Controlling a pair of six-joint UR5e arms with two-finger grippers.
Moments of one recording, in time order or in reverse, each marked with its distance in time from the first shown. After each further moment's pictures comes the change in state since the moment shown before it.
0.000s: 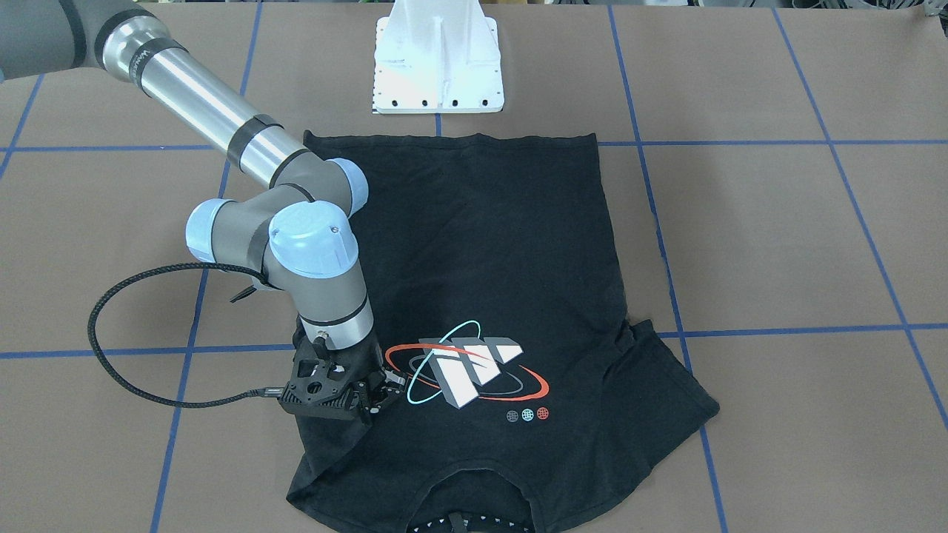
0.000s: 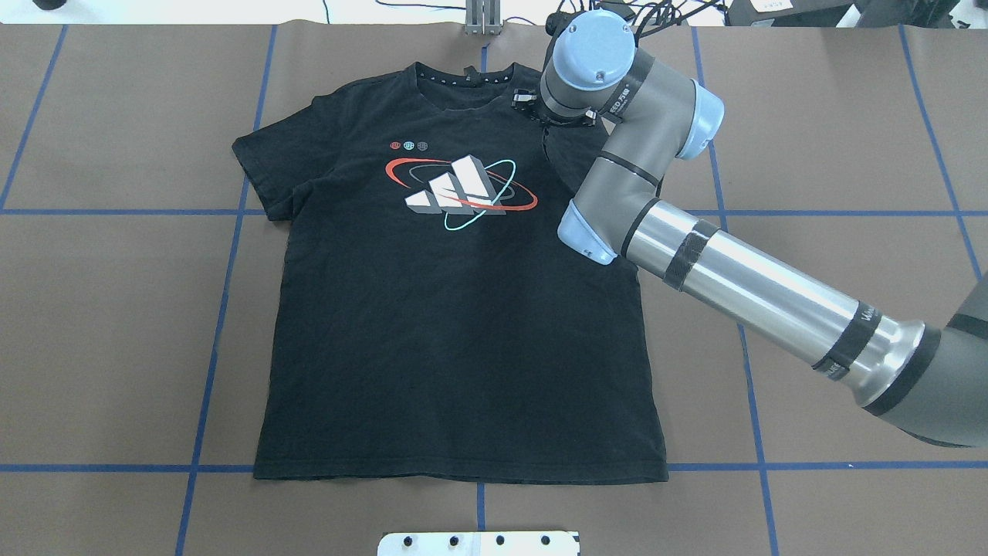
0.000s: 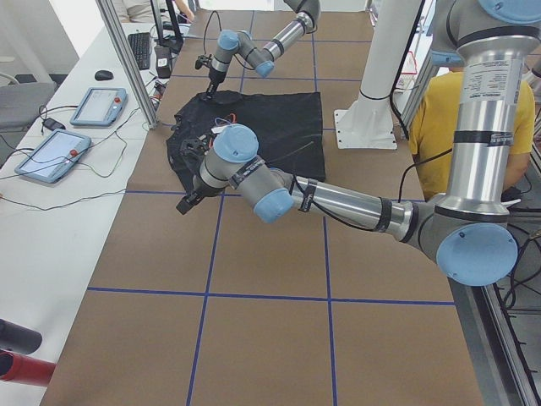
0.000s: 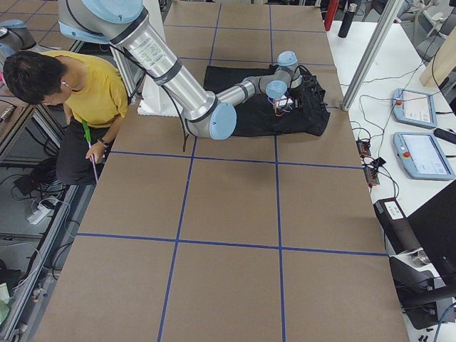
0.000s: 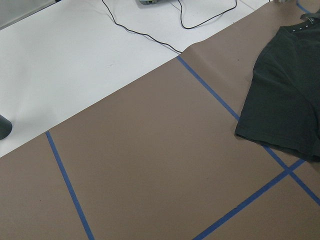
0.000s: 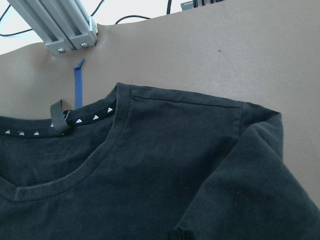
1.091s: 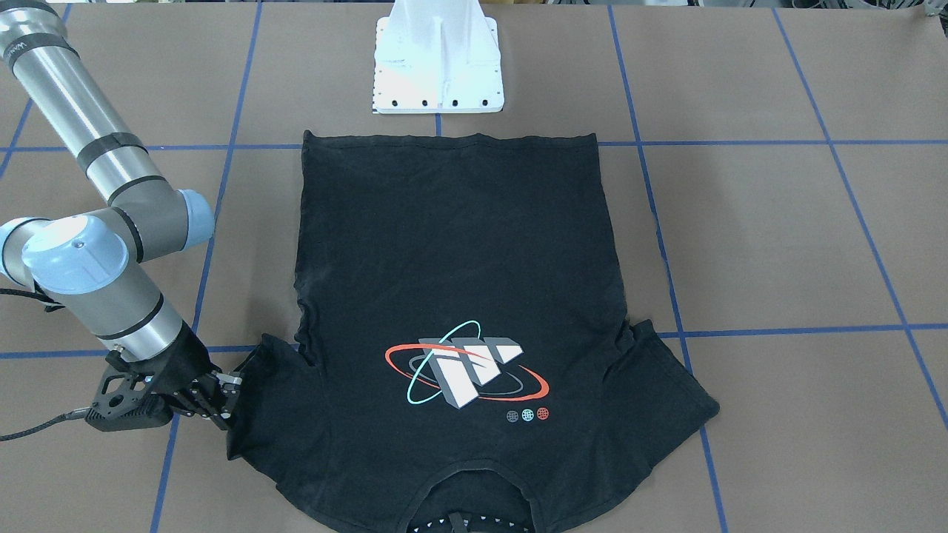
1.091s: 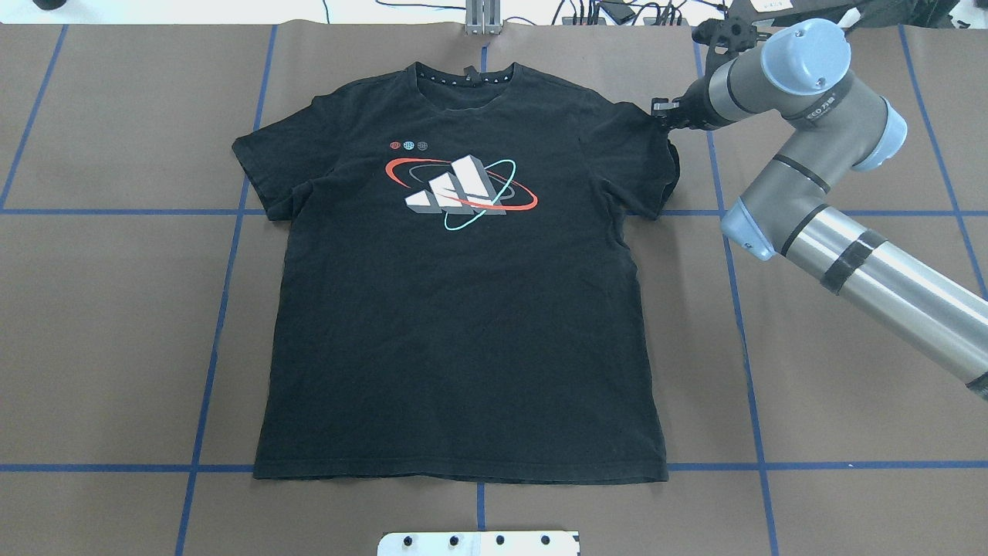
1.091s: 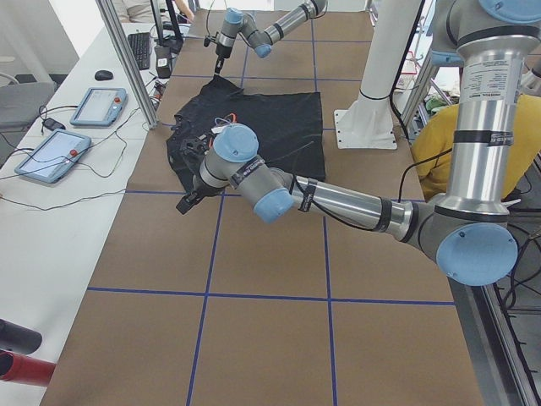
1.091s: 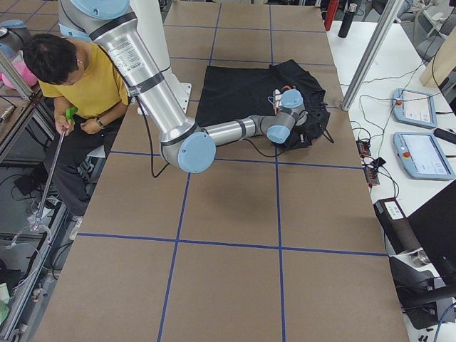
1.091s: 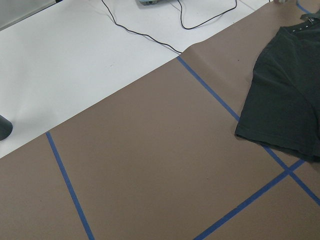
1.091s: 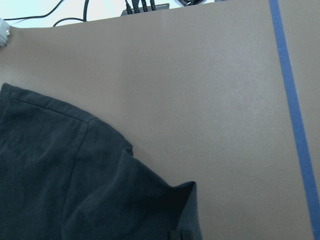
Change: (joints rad) left arm 0.000 0.000 -0.001 -0.001 0.001 0.000; right arm 0.153 -0.319 0.154 0.252 0.203 -0.198
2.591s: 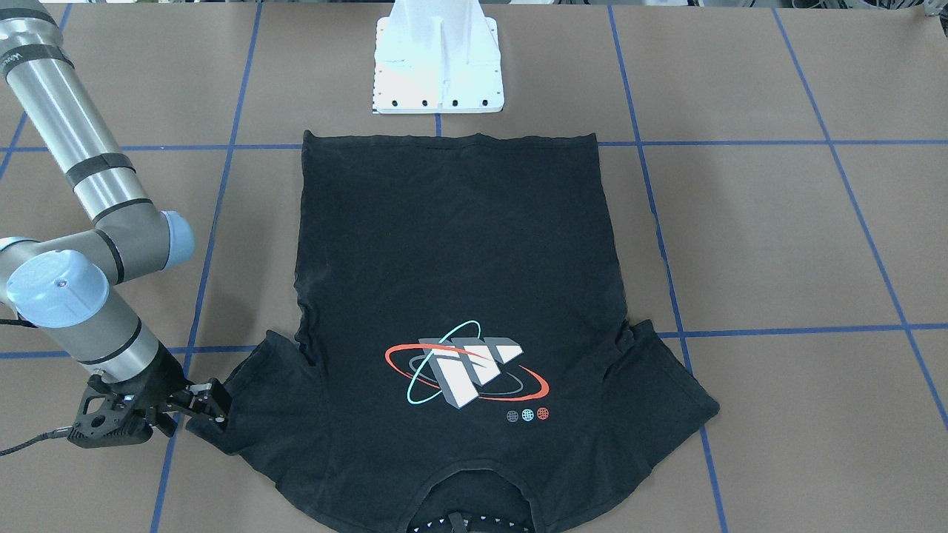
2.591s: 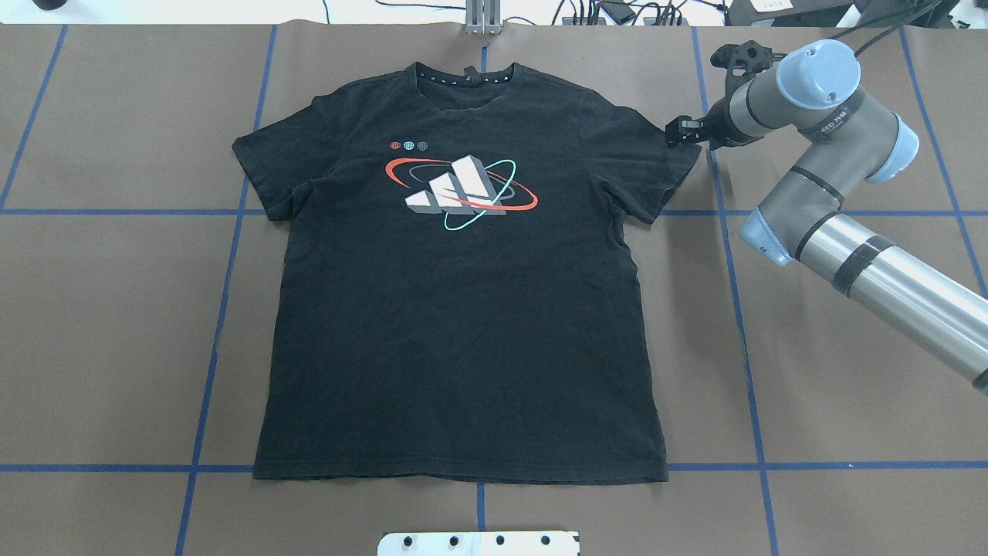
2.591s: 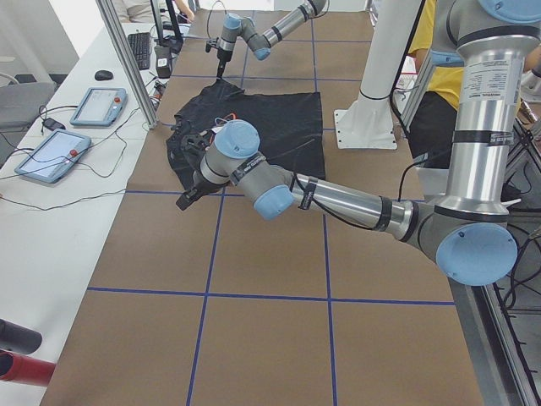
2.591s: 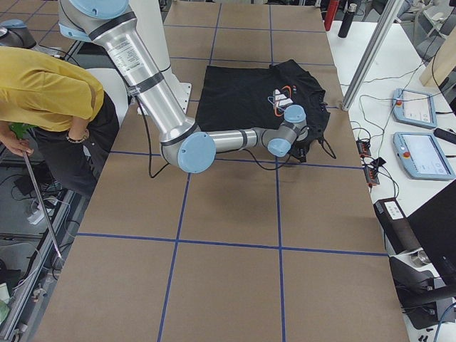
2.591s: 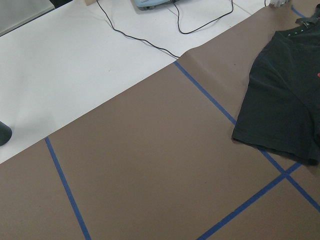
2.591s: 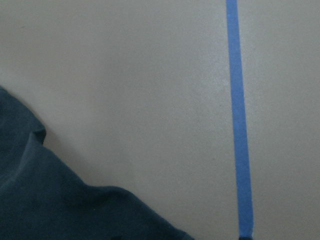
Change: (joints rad) left arm 0.000 -0.002 -0.014 0.002 0.000 0.000; right arm 0.022 -0.025 -0.151 0.085 0.025 -0.094
